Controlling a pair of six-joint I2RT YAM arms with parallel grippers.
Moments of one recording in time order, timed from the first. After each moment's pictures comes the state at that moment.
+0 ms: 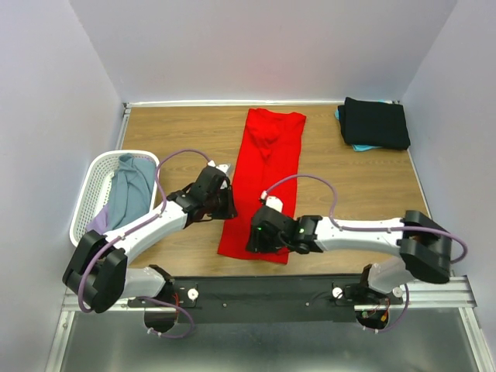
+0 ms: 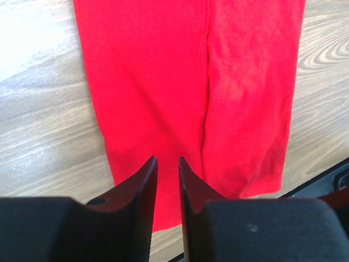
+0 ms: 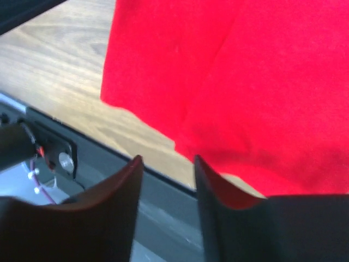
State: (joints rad) left arm -0.62 1.26 0.74 -0.35 0.13 -0.55; right arm 1.19 1.50 0.86 -0.27 0.15 1.02
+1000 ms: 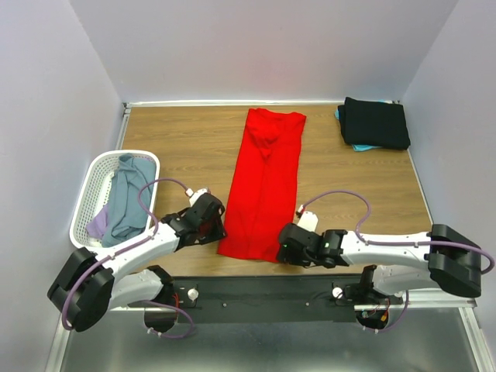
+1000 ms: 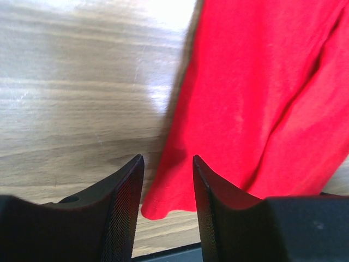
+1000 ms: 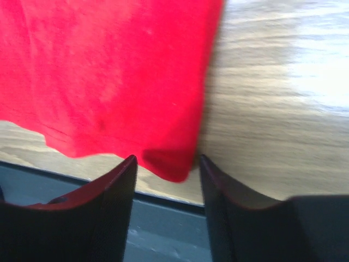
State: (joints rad) left arm -0.70 1.10 0.50 -0.41 -0.09 -0.93; right arm 1.19 1.24 0.55 -0.40 0.28 1.24
